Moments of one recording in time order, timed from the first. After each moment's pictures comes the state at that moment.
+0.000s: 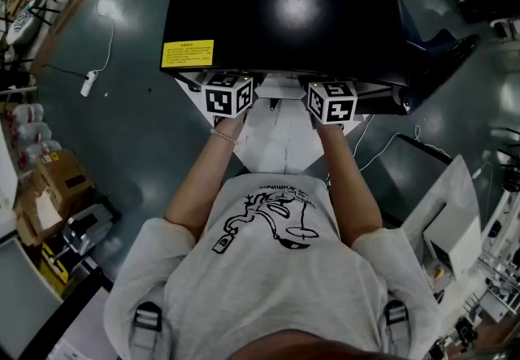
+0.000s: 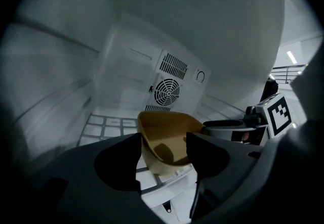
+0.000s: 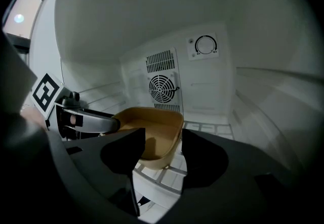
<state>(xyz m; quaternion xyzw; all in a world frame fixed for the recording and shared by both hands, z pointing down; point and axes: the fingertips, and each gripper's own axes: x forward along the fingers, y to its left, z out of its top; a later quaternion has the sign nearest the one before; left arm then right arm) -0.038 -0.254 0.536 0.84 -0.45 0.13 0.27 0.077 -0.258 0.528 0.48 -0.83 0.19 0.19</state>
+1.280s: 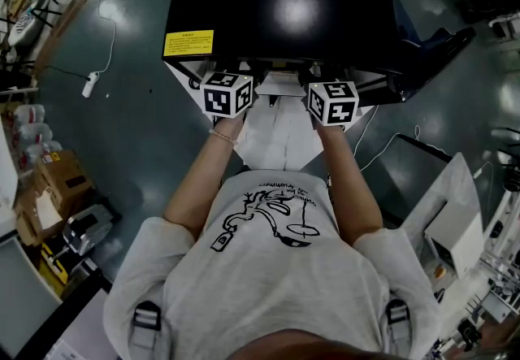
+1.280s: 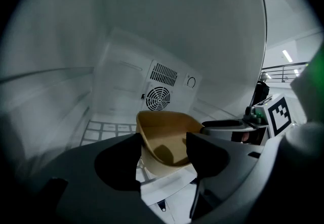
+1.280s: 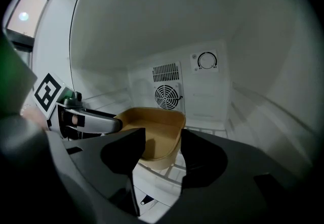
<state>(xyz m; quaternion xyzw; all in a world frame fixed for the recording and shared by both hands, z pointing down) -0.030 -0.236 0.511 0.85 -0.45 0.12 0.25 0.080 -0.237 0.504 0.49 -0.84 0.18 0.18</state>
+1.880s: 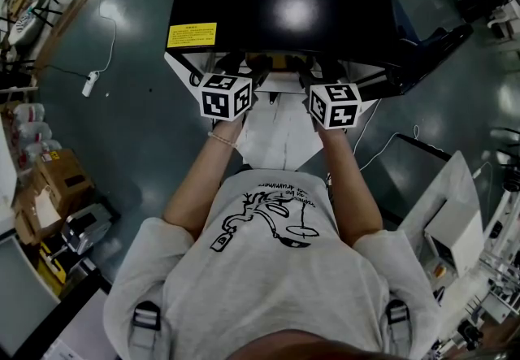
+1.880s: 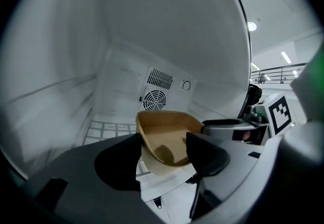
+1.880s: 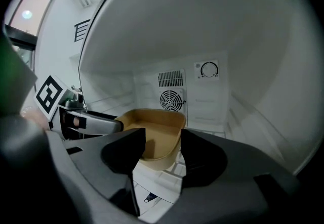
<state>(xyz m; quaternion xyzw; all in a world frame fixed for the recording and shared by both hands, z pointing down) -0.033 -0.215 0.499 0.85 -0.45 0.11 0.25 0.077 -0.217 0.485 0.48 -0.84 0.16 0.17</state>
